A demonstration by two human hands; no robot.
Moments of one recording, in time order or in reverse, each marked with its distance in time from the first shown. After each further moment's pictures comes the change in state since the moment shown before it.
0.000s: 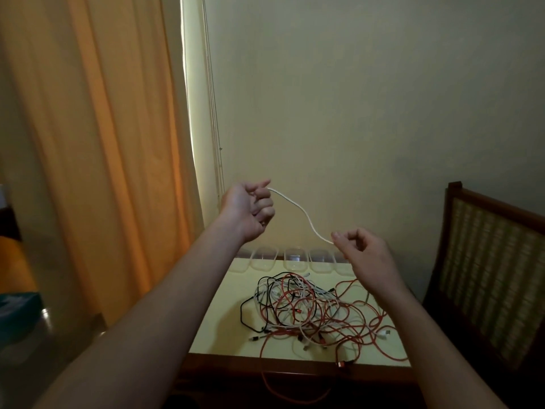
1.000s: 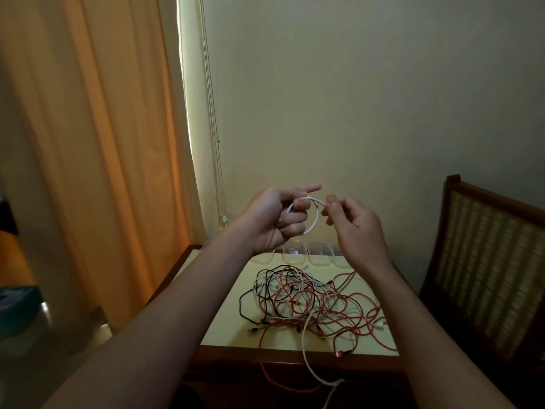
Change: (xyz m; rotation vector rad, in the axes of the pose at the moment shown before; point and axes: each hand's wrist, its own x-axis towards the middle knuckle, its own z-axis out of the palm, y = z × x) left_hand -0.031 -0.032 0.013 0.392 -0.361 -0.124; right_hand 0.006 -0.037 0.014 -0.006 0.102 -0.218
